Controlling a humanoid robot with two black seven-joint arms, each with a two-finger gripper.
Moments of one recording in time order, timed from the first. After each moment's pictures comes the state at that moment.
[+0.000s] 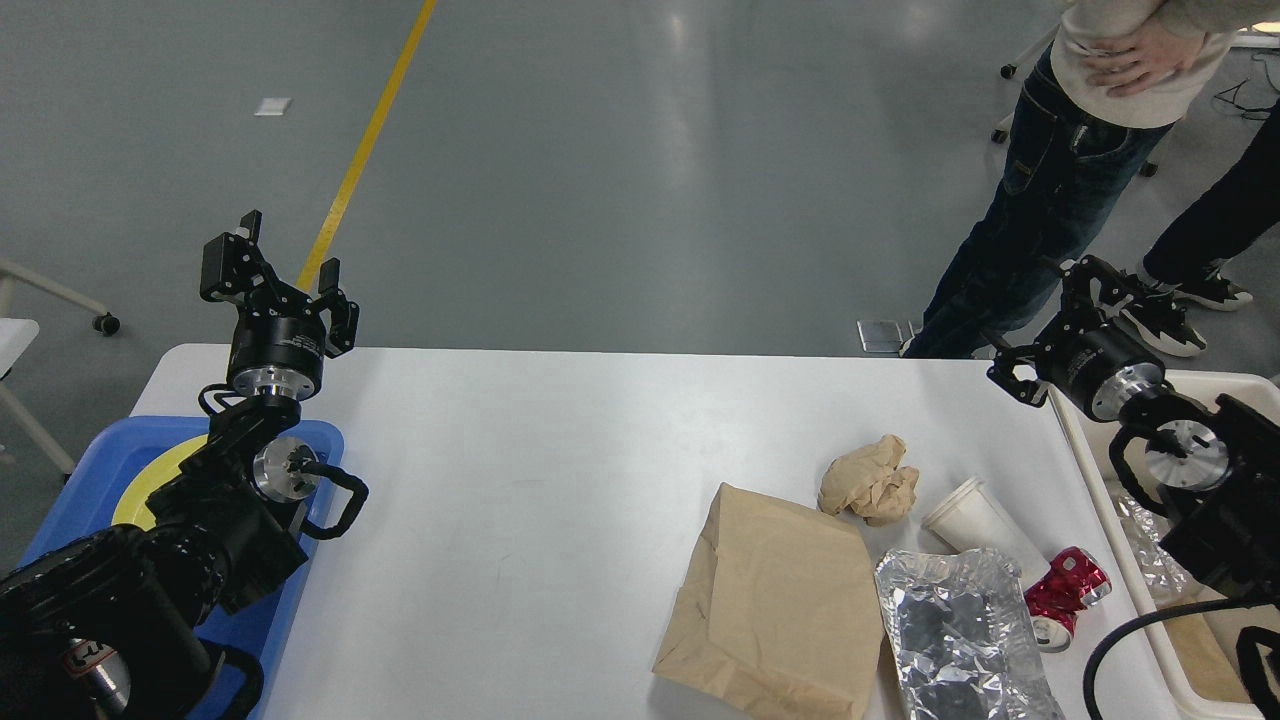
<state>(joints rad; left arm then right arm) -0.89 0.02 -0.55 0.03 -0.18 -0.45 -0.71 0.82 -0.35 0.61 0.18 0.04 0.56 0.08</state>
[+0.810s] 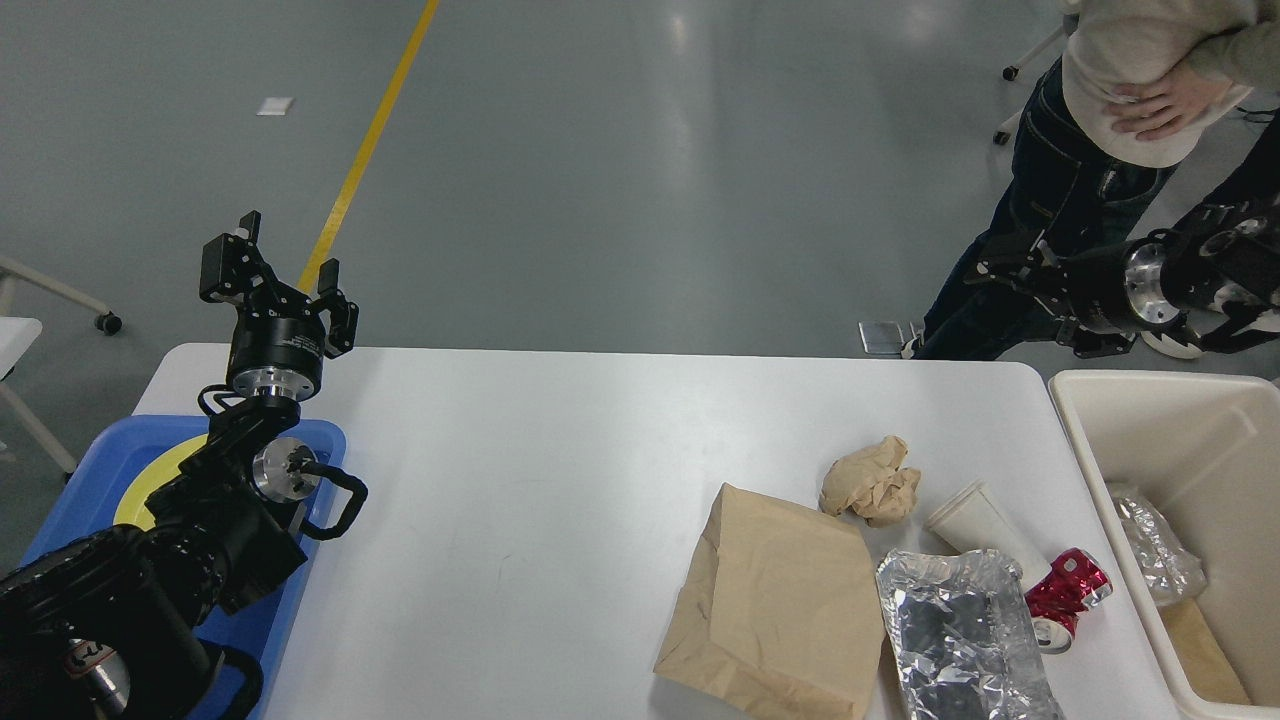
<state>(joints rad) -0.89 0.02 -0.55 0.03 -0.18 -0.45 -0.71 1.33 -0.49 -0.61 0.44 -0.24 0.67 0.07</state>
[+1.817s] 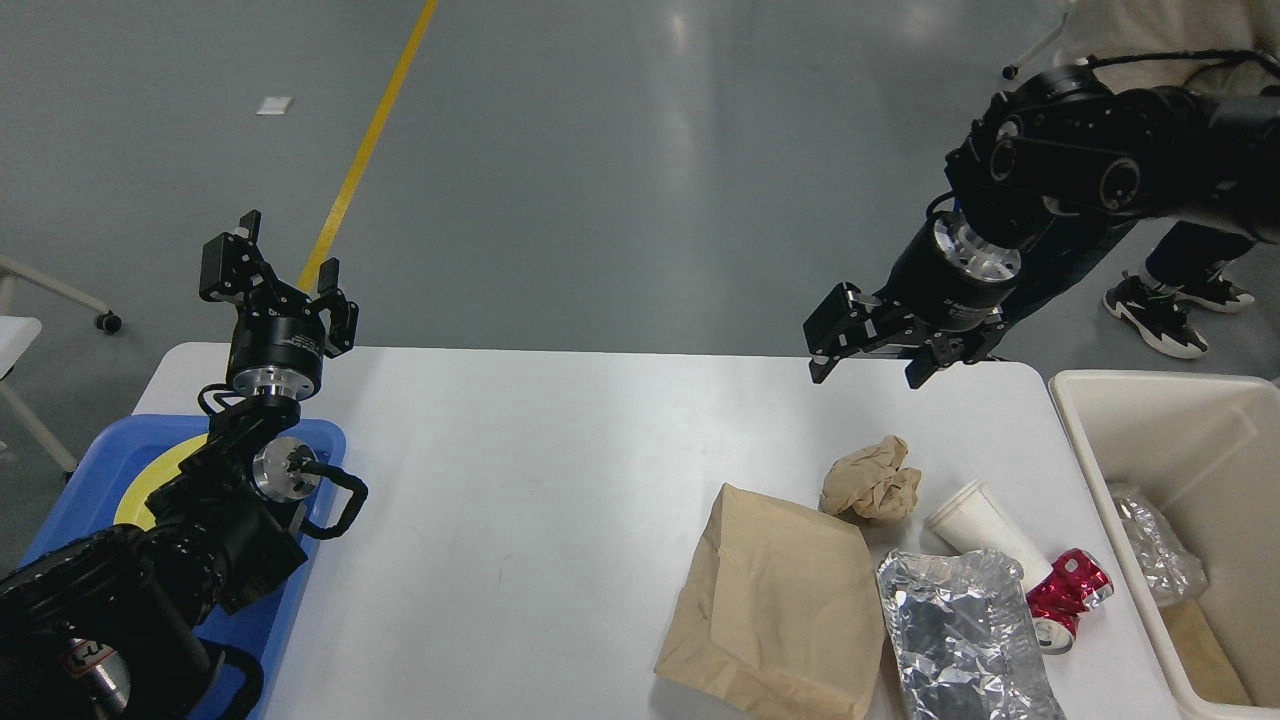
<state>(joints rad) -0.89 0.02 -0.55 0.03 -0.18 -0.45 -0.71 1.84 -0.21 -1.05 0.88 -0.24 0.96 0.07</state>
